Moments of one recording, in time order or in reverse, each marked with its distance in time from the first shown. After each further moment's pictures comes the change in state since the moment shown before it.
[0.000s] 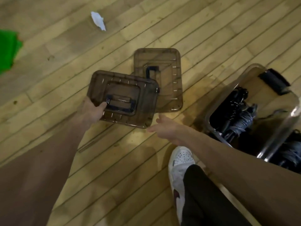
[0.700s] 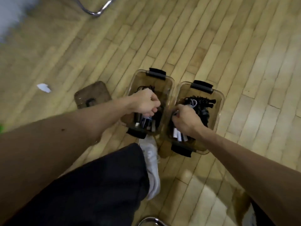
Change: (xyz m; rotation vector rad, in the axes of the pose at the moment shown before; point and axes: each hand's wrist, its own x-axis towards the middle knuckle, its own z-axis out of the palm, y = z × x) left_hand -0.368 0.304 0.174 0.526 -0.779 0.622; right_hand -0.197 0.209 -0.222 -0.105 0.644 -0.224
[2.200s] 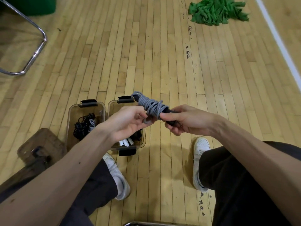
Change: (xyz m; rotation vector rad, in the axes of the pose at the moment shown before) left_hand -0.135 0.169 0.142 -0.769 -0.329 0.111; right_hand -0.234 0.117 -0.172 0.987 -0.220 -0.002
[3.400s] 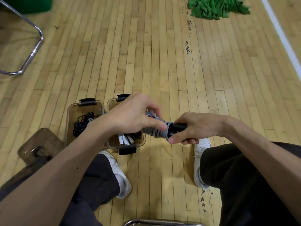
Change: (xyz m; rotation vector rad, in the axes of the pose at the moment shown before) left_hand -0.023 0.027 0.026 1.334 -0.122 0.456; right_hand -0.019 0.000 -0.004 -0.577 -0.104 0.095
